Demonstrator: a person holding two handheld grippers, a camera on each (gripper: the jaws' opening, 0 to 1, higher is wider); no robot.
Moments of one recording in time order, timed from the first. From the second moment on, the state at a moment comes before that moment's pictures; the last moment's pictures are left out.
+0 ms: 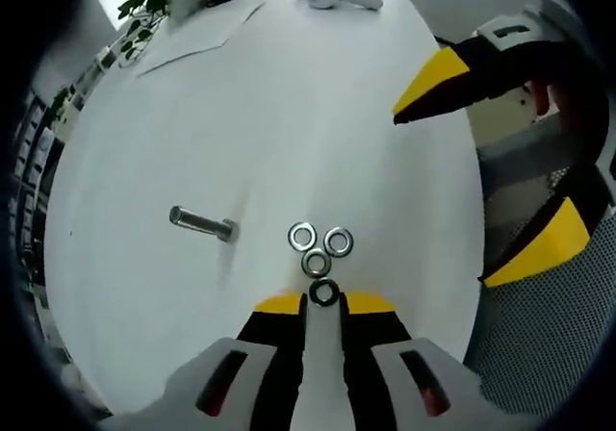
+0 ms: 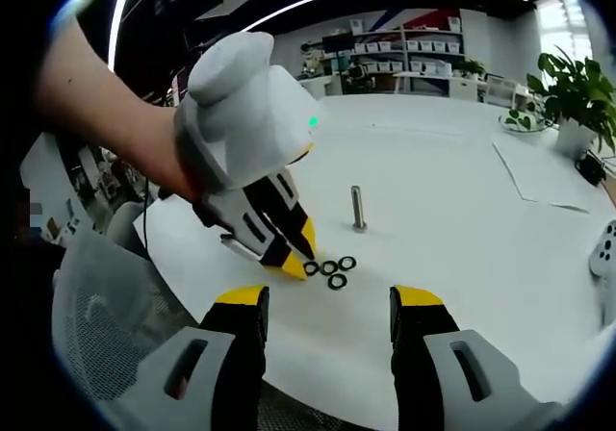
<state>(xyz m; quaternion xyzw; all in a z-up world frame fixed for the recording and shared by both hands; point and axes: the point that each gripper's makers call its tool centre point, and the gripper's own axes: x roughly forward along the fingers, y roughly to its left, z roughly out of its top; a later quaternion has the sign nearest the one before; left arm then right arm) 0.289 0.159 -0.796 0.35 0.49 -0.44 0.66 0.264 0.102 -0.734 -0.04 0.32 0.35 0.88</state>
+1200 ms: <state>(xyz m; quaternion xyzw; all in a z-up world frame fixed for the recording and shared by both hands) 0.292 0.157 -0.797 0.36 0.51 -0.45 0.64 0.263 0.102 -0.735 -0.04 0.32 0.35 0.88</state>
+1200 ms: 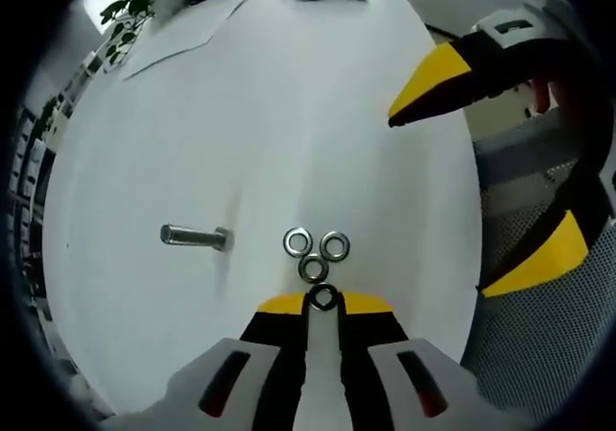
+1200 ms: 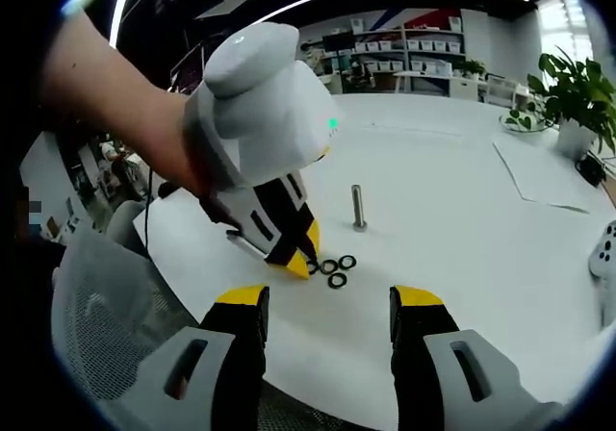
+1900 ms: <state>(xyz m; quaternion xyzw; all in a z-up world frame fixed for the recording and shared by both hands) 0.293 0.174 -0.791 0.36 0.52 -0.43 0.64 0.262 0.103 -0.736 -0.04 0.32 0.35 0.88</state>
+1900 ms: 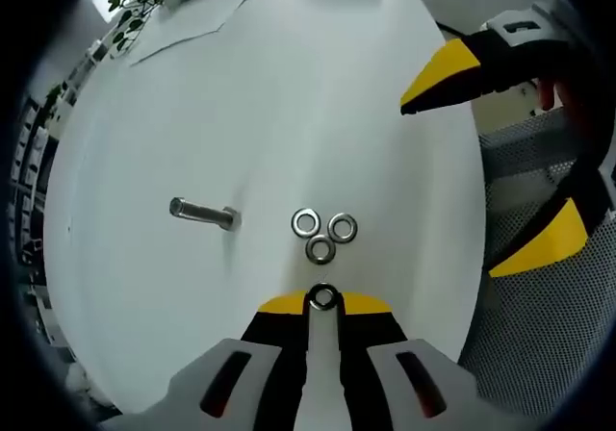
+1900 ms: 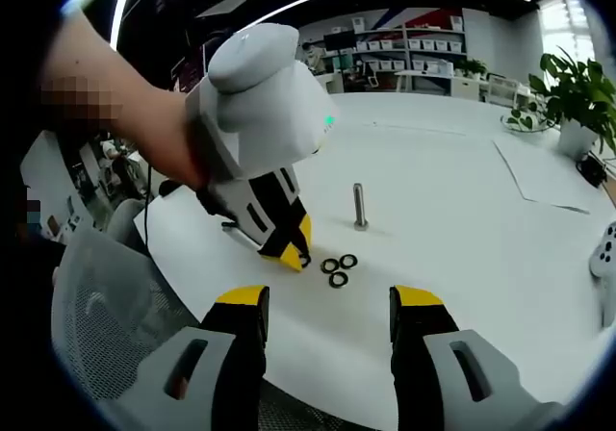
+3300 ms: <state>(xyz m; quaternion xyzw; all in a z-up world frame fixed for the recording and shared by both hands) 0.368 0.147 -0.732 0.34 0.46 -0.44 0.69 0.265 0.100 -0.735 -0.04 0.32 0.35 0.88</state>
